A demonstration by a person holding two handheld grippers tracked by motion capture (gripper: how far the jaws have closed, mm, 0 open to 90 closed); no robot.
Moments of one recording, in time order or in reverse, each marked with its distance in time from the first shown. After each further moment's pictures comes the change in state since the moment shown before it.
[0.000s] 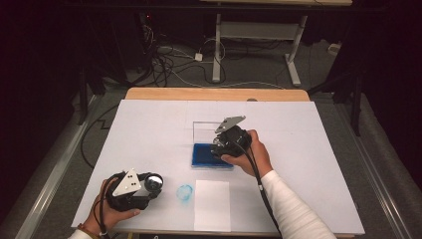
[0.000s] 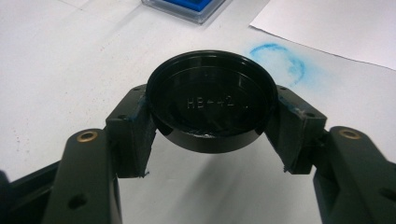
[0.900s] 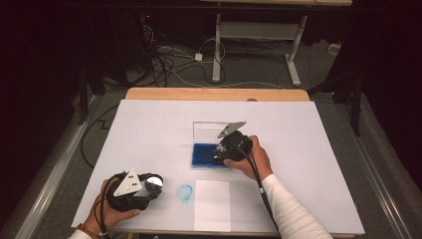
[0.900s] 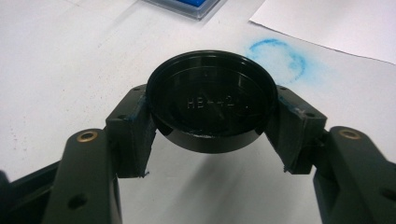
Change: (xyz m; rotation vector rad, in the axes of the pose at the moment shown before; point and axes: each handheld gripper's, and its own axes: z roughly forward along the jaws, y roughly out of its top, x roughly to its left) left arm 0.000 -0.001 0.002 0.014 -0.002 0.003; right arm -0.005 -0.021 0.019 0.047 0.017 0.047
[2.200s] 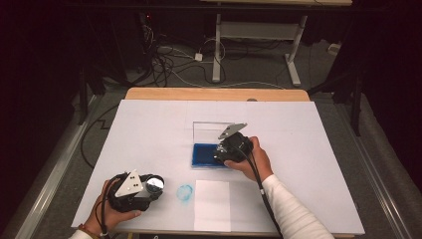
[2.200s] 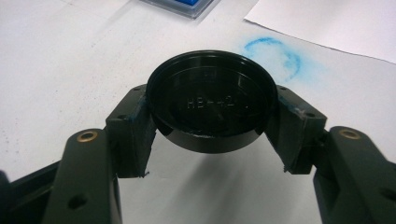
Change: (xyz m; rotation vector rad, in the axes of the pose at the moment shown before) left arm -0.002 0.001 0.002 0.008 -0.009 0.007; right arm 0.001 -0.005 0.001 -0.011 -0.002 0.001
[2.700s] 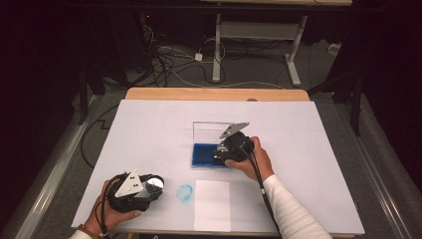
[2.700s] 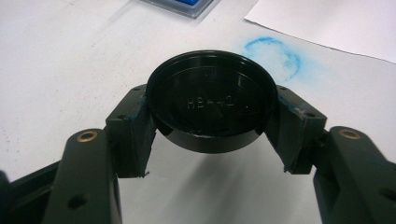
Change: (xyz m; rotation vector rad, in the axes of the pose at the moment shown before) left arm 0.000 0.000 -0.001 -0.003 0.002 0.000; right arm -0.002 -0.001 0.000 -0.008 0.017 0.016
